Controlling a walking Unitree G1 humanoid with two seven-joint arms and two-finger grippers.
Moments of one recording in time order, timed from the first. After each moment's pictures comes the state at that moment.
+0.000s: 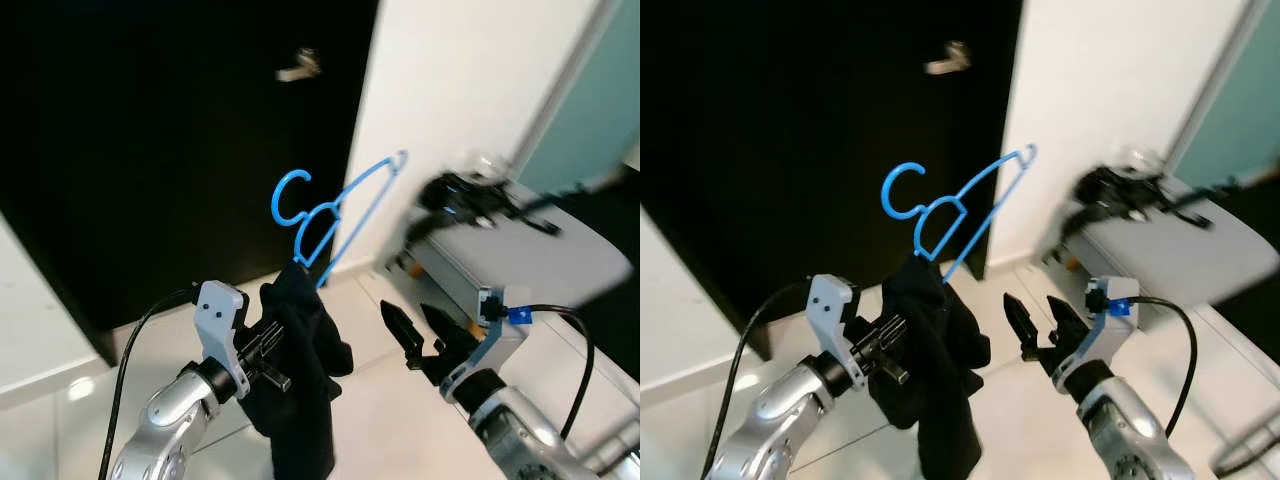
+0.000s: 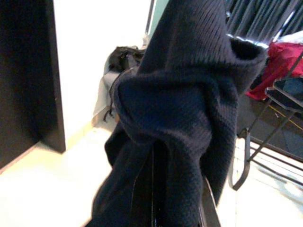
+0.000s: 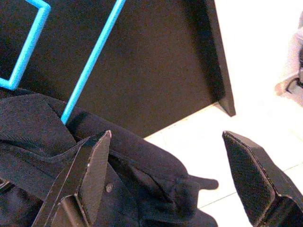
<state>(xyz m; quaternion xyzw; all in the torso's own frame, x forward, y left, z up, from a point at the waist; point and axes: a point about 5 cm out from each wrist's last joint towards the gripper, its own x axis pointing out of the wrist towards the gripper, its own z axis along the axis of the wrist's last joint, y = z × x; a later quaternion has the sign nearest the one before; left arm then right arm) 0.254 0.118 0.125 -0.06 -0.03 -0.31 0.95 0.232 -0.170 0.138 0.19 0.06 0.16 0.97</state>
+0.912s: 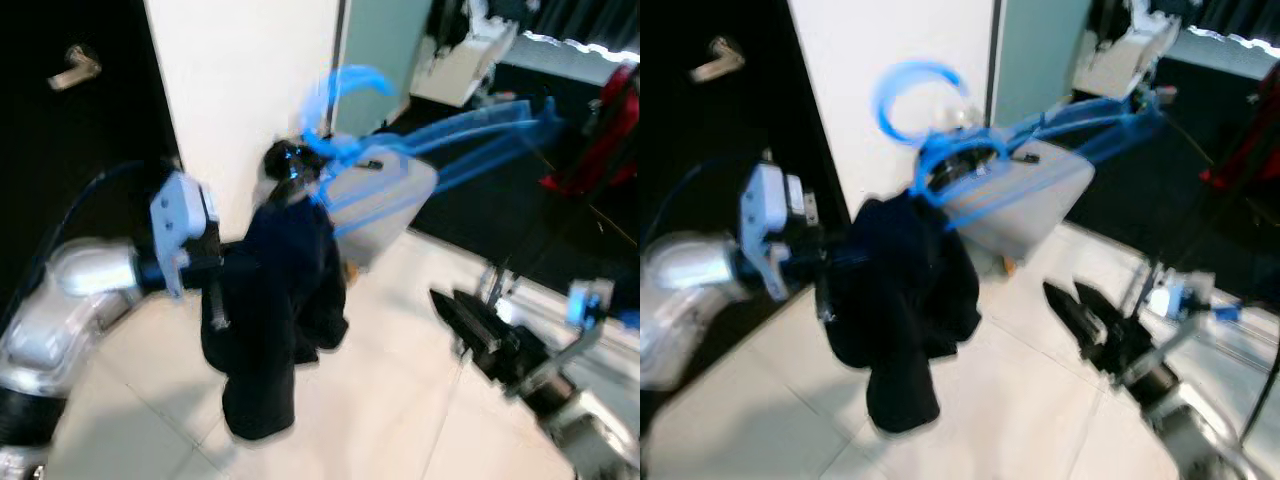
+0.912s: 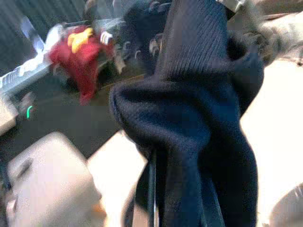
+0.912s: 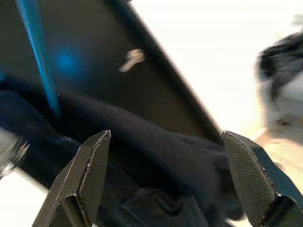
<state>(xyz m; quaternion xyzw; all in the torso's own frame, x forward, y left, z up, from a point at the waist) 0.279 0.158 0.291 0.25 -0.17 -0.59 0.75 0.211 -0.218 0.169 0.30 -0.04 0.33 0.89</state>
